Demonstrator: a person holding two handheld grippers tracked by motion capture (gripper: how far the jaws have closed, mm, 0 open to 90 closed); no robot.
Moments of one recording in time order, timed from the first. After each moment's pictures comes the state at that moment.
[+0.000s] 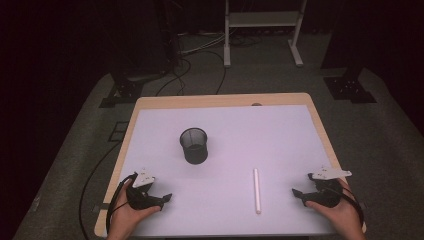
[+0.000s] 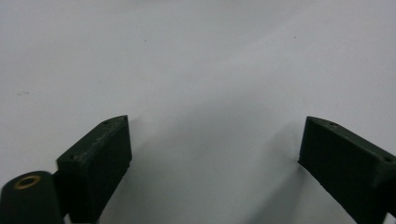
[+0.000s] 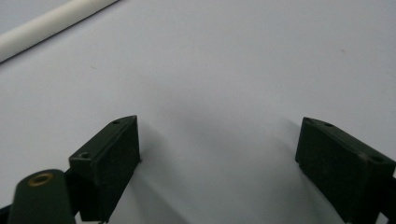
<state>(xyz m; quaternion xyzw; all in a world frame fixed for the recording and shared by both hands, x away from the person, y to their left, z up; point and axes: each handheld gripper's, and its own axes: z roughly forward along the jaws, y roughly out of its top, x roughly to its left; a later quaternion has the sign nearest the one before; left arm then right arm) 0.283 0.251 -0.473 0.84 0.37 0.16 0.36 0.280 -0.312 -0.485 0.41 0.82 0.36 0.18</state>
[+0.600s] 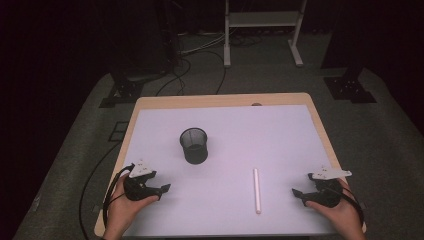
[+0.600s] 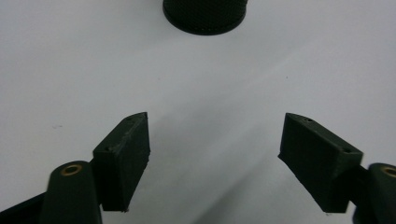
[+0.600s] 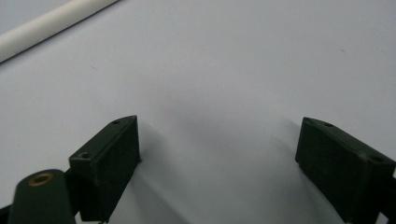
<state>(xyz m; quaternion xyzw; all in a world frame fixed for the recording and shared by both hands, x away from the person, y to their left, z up) 0.295 0.249 -0.442 0.84 0.38 0.15 0.36 0.279 -0.312 -0.485 0.41 0.82 0.36 0.18</state>
